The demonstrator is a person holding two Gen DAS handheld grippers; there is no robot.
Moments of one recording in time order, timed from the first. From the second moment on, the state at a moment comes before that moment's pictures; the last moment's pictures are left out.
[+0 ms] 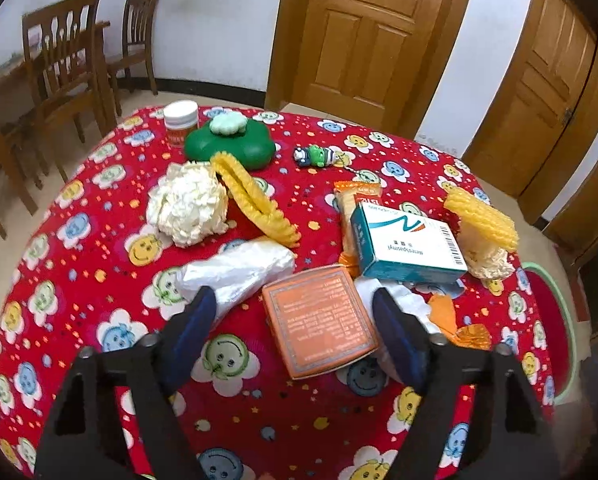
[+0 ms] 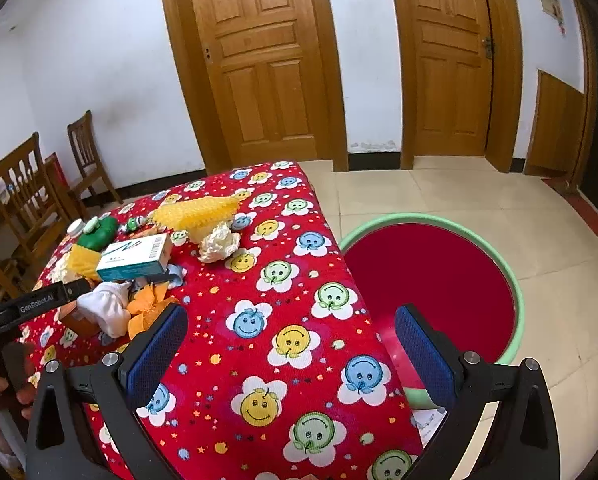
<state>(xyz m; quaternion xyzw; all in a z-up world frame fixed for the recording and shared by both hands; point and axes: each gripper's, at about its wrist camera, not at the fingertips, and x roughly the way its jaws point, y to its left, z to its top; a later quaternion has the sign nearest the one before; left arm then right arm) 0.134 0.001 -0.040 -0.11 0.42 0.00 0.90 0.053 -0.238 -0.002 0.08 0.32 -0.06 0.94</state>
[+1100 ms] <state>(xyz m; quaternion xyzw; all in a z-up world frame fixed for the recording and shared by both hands) 0.093 0.033 -0.013 -0.11 0.36 -0.06 0.92 0.120 -0.154 -0.041 0.09 0.40 0.05 0.91</state>
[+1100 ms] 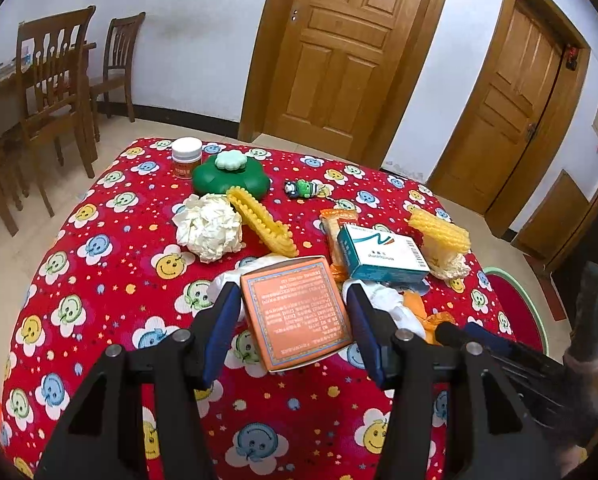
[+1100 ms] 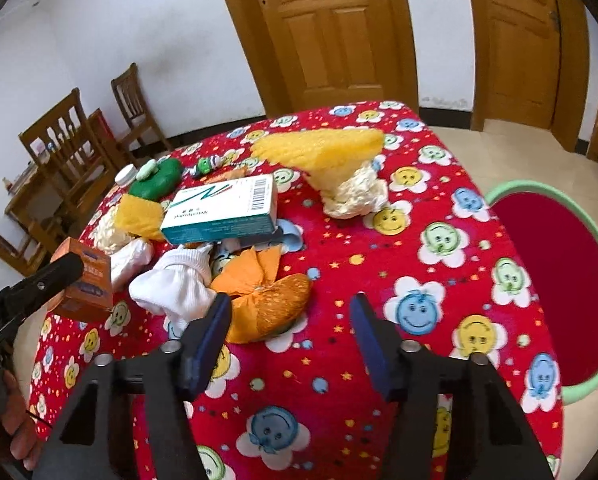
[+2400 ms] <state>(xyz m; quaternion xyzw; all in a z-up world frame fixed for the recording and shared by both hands) 0.074 -0.003 0.014 -0.12 0.37 -0.15 0.91 0.054 -0.188 0.016 0.12 0.31 0.01 0.94</state>
